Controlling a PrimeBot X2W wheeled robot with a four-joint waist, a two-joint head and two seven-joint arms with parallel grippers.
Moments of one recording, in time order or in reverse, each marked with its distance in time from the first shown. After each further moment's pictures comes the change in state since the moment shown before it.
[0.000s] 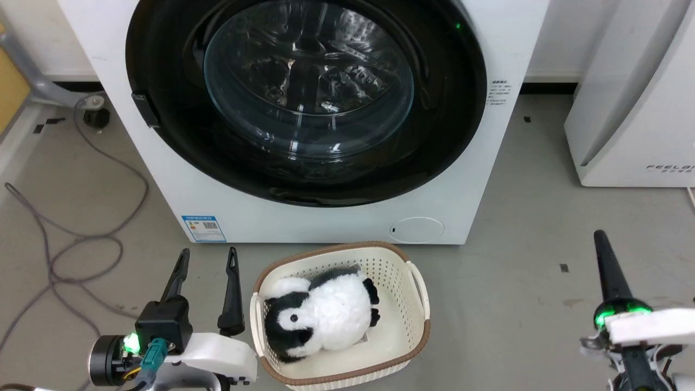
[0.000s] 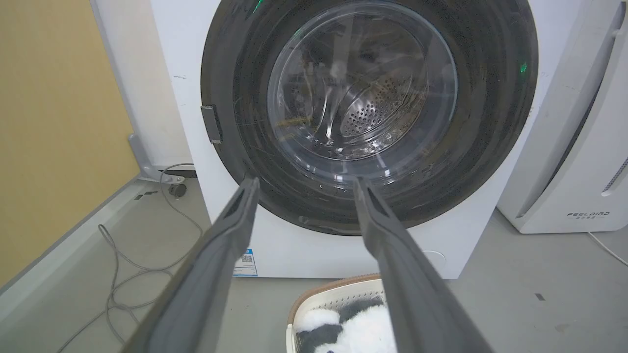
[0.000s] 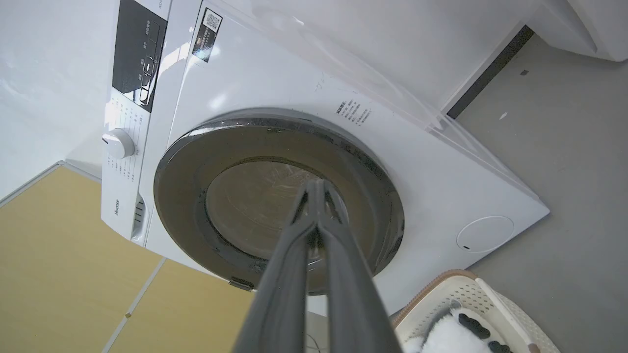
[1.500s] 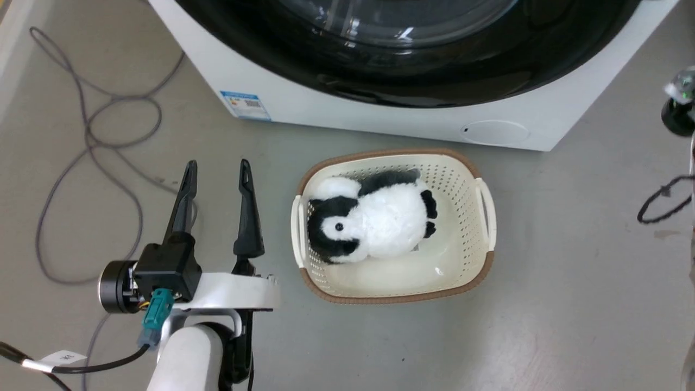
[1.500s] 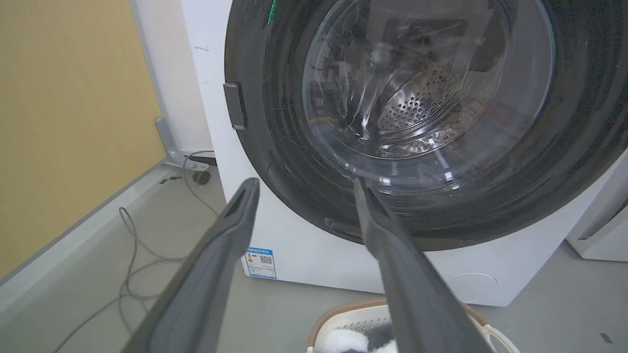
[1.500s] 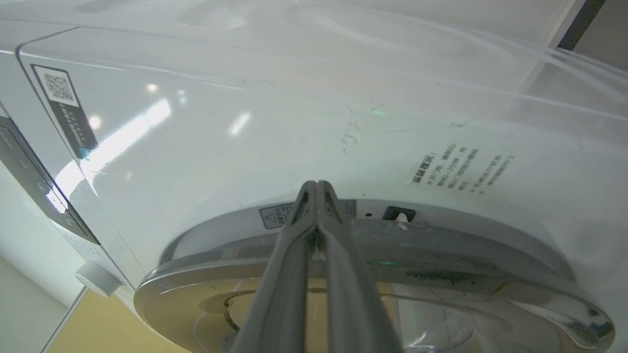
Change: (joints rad) left arm -0.204 0.000 -0.095 -0.035 -0.065 0.088 -0.092; right arm -0.868 -0.178 -0.040 0.555 0.373 0.000 0.061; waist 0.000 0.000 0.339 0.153
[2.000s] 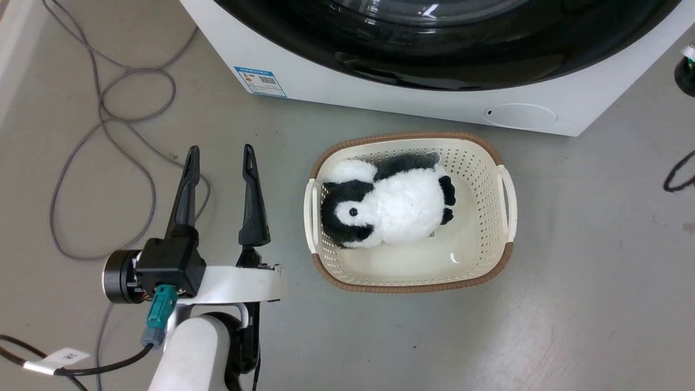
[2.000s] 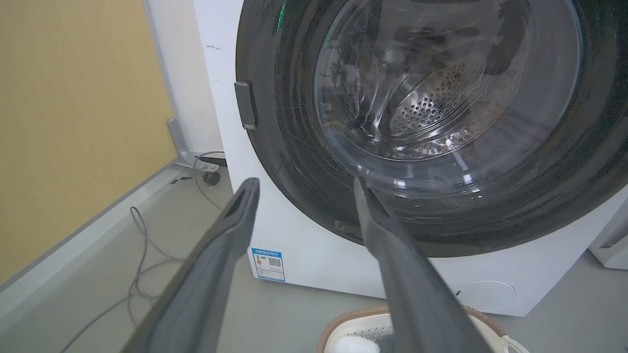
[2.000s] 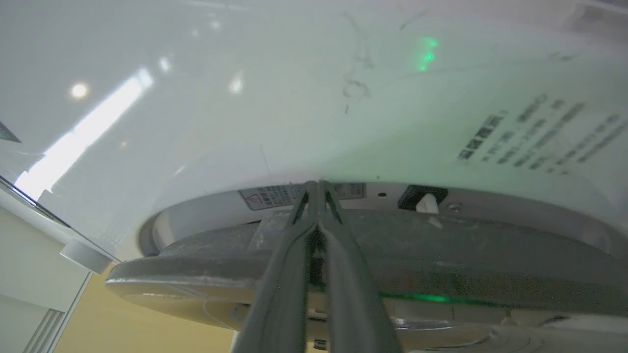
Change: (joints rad) left arm -0.036 0.000 -0.033 -0.007 -0.018 0.033 -0.034; right arm -0.133 -0.057 0.091 0.095 0.091 0.000 0.137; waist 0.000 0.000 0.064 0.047
